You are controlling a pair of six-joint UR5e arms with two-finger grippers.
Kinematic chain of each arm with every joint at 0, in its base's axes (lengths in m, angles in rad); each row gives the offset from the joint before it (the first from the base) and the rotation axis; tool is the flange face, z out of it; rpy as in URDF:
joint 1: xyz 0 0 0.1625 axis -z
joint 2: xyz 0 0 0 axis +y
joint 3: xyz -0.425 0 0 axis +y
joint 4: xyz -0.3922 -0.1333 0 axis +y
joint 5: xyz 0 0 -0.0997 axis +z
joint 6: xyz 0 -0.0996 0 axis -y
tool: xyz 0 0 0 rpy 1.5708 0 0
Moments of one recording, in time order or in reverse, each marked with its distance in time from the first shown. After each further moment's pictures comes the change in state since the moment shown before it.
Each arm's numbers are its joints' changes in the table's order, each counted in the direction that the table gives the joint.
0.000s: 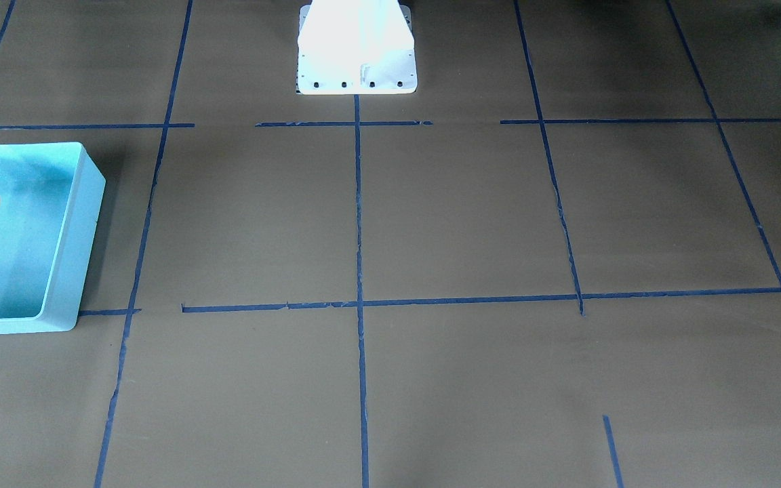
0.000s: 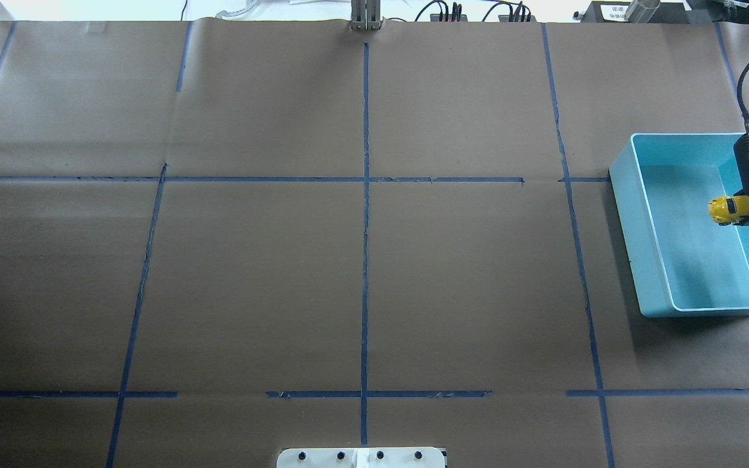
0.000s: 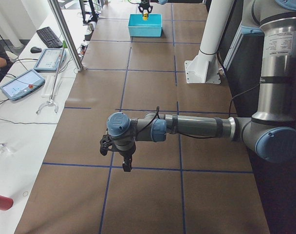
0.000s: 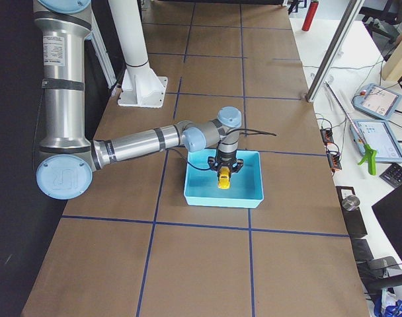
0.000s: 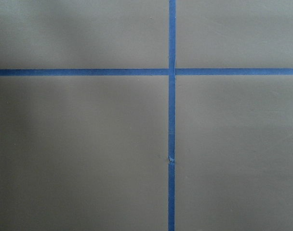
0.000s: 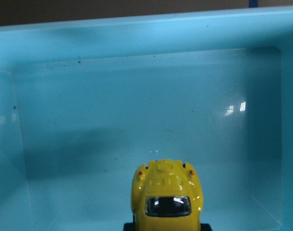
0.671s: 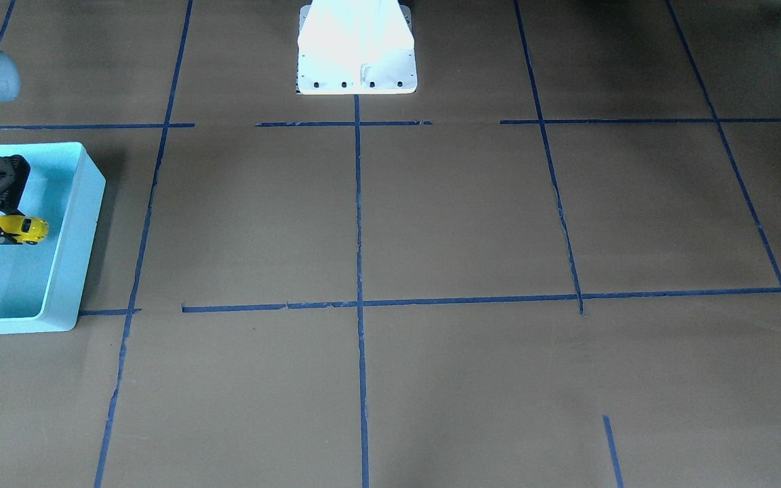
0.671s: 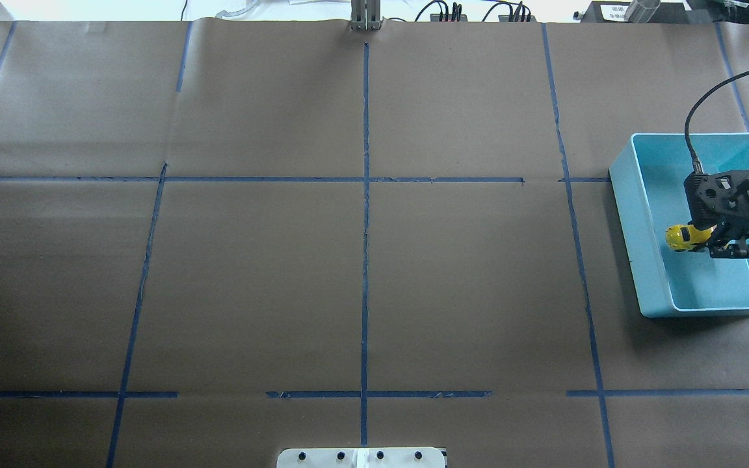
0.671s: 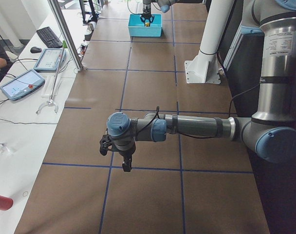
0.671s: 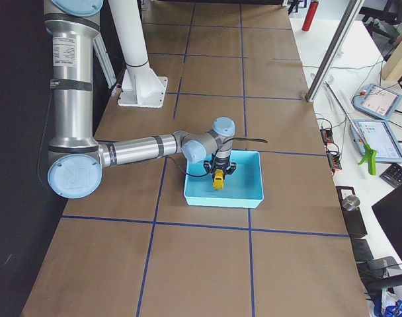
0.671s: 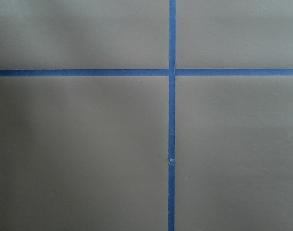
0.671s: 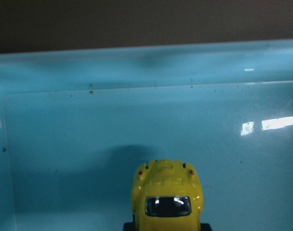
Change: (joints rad) left arm 0.001 0.000 0.000 0.000 0.000 0.000; right arm 0.136 -0.001 0.080 -0.145 0.015 0.109
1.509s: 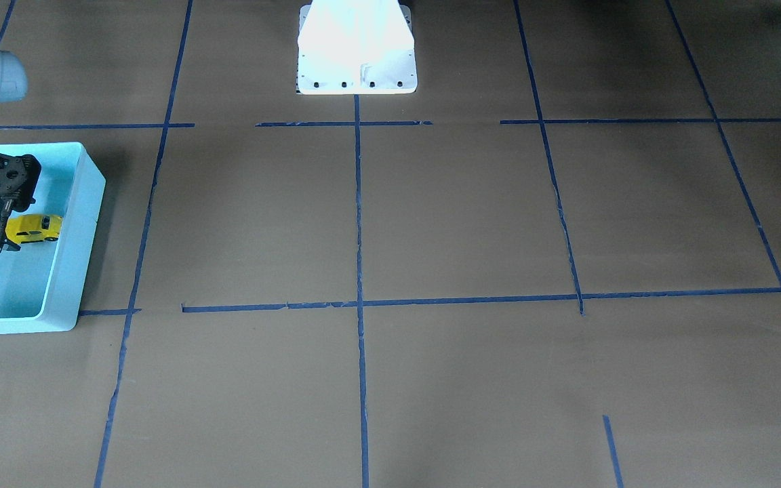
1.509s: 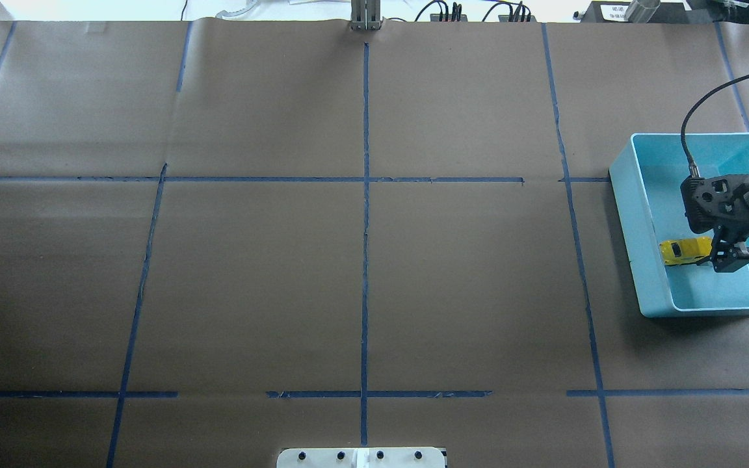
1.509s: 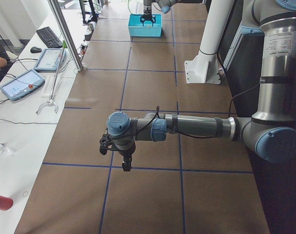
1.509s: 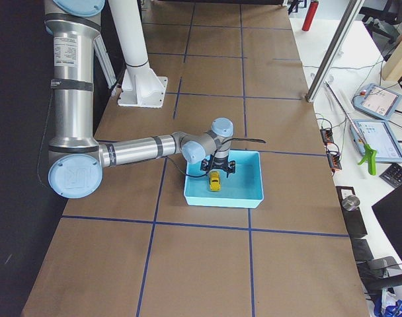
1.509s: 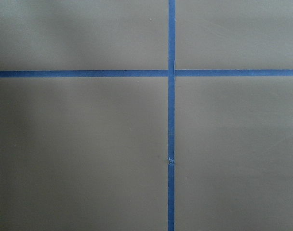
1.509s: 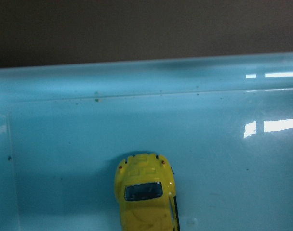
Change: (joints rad) left arm 0.000 0.000 0.005 0.000 0.000 0.000; right arm -0.008 0.004 -0.010 -0.004 -0.012 0.011
